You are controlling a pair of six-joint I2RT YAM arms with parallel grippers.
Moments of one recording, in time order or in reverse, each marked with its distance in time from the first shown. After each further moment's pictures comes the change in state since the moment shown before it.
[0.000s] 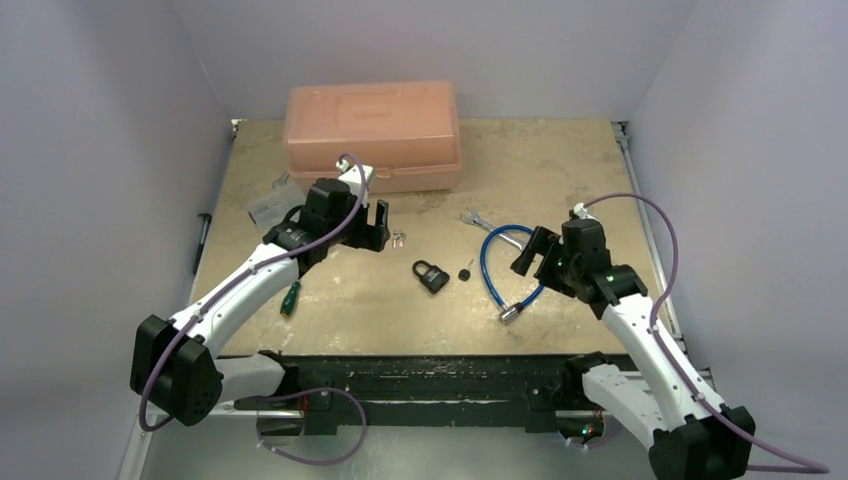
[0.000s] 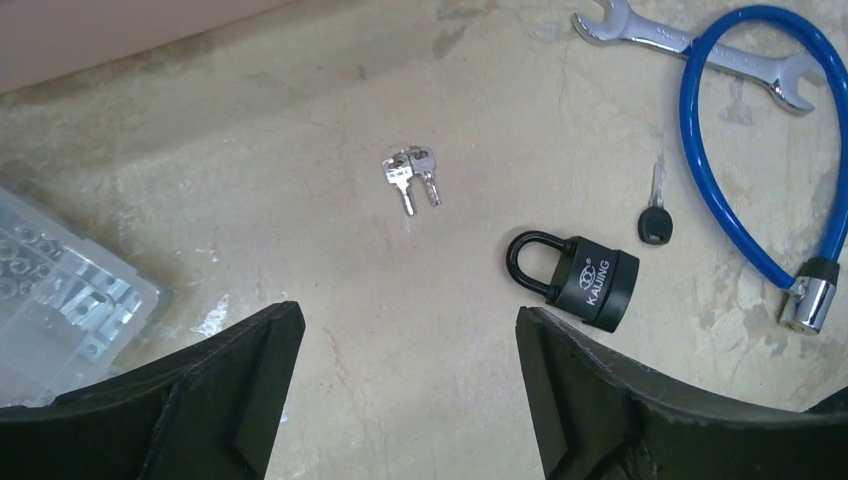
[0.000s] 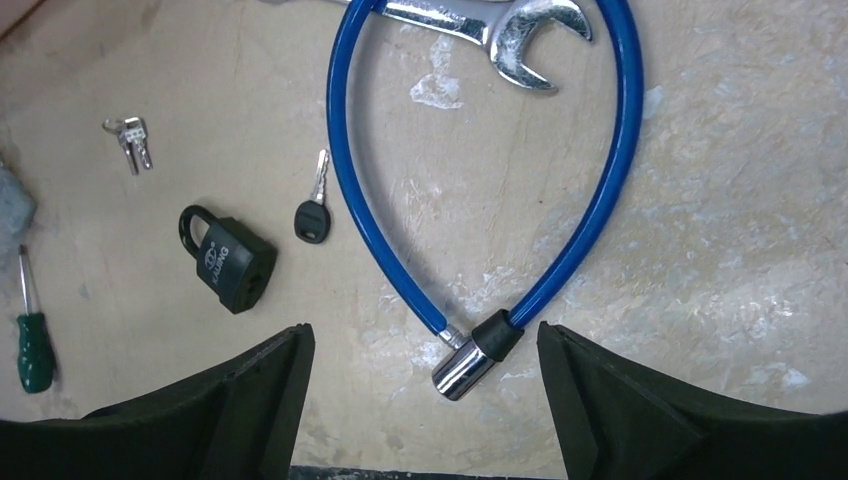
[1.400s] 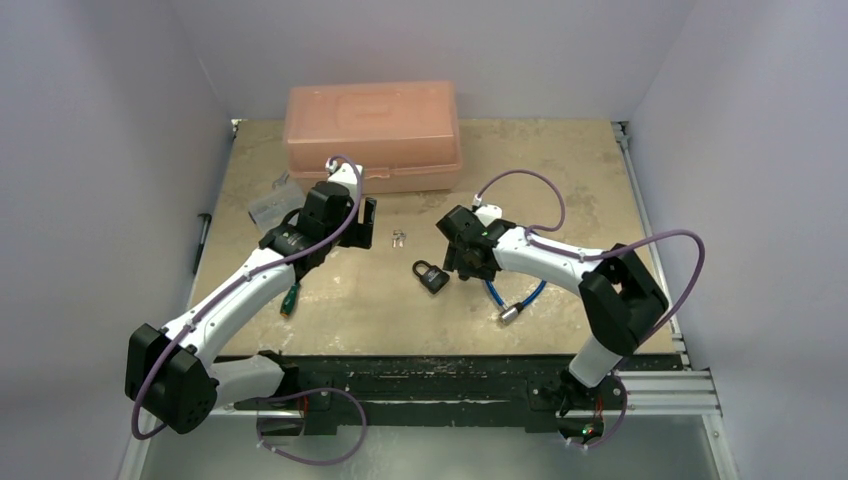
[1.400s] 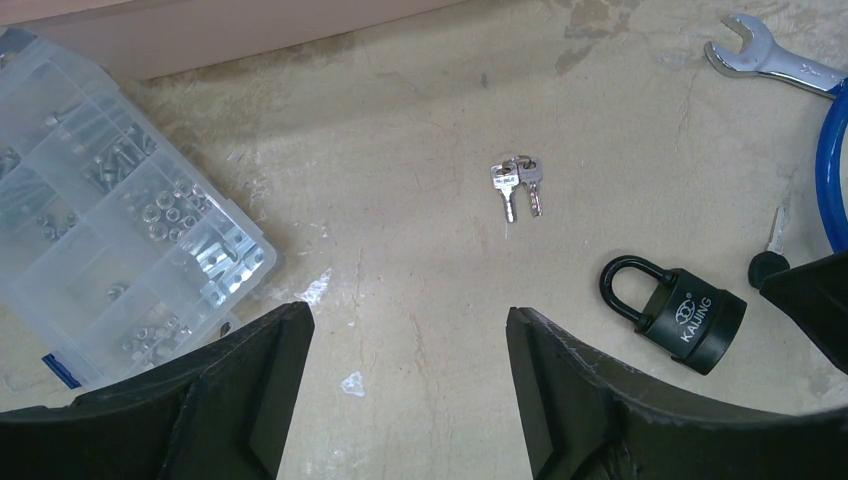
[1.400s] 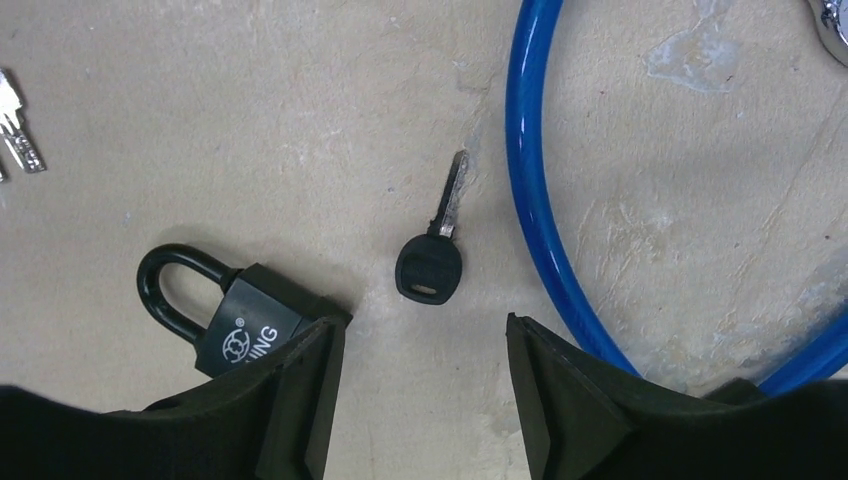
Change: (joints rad) left arm -0.034 -0.029 0.001 -0.057 -0.246 0.010; right arm 0.504 0.792 0.368 0.066 0.359 0.297
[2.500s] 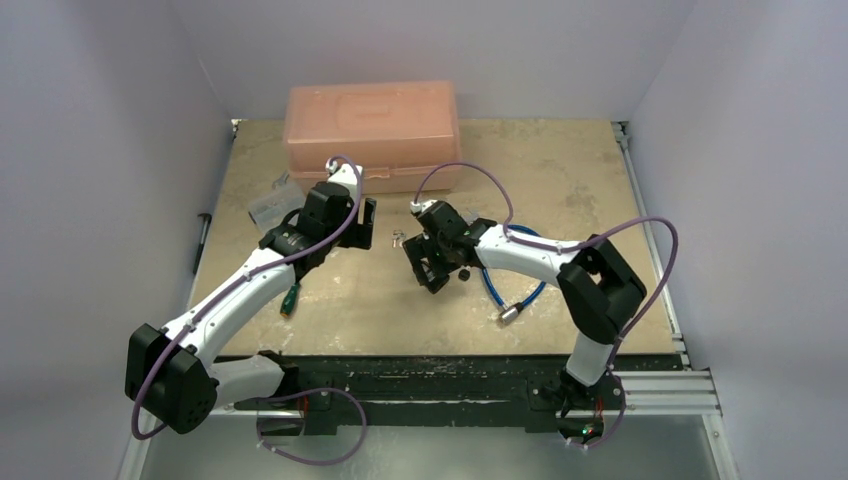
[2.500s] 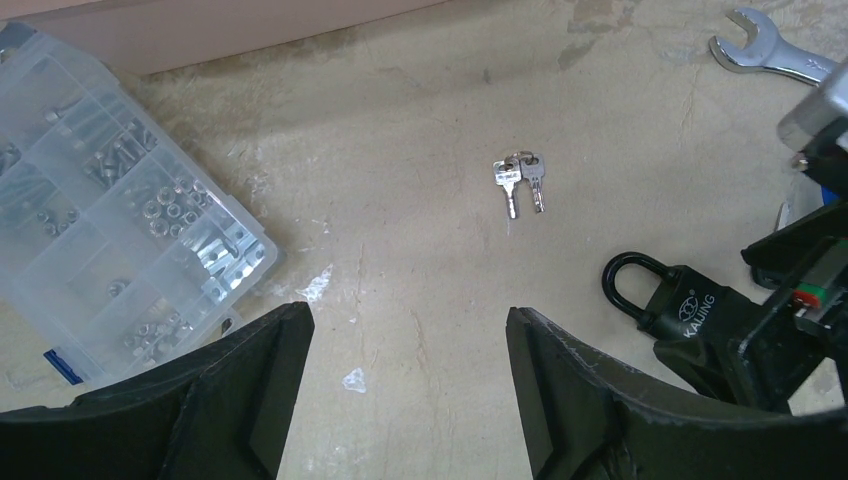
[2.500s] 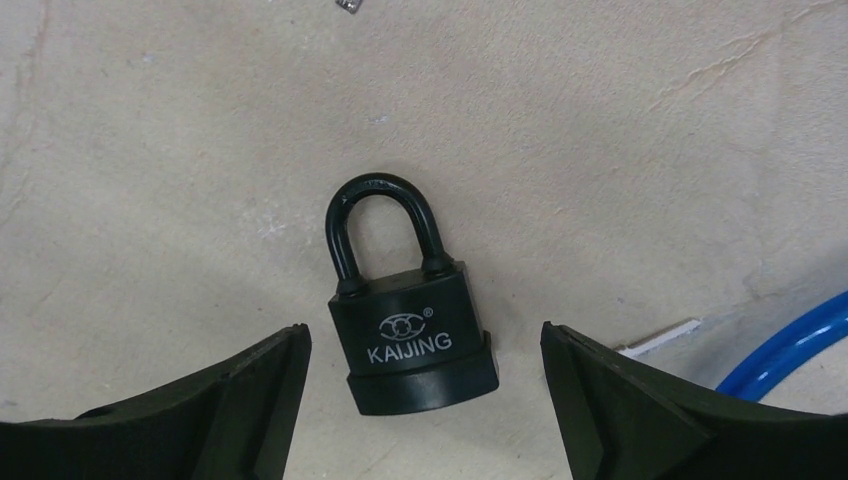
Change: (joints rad) left arm 0.000 0.000 0.000 -0.008 -0.001 0.000; right arm 0.047 0.102 0.078 0.200 -0.282 -0.653
